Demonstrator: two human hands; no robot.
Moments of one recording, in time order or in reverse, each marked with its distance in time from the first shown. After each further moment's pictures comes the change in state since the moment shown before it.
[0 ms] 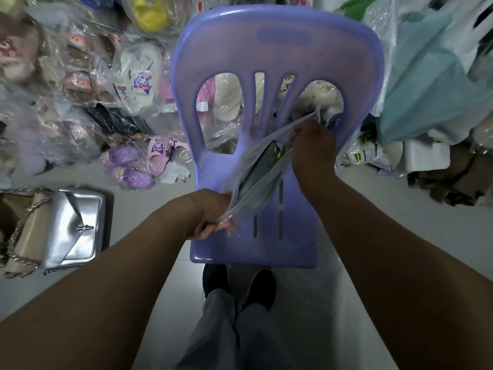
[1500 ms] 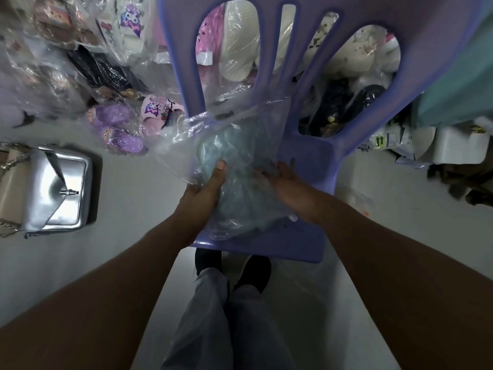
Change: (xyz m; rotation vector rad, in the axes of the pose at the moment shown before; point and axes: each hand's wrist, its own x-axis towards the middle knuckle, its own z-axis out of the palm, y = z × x) left_hand 0.095 -0.058 0.026 -0.677 0.209 0.454; right_hand 0.010 0.131 0.024 -0.406 -0.811 0.161
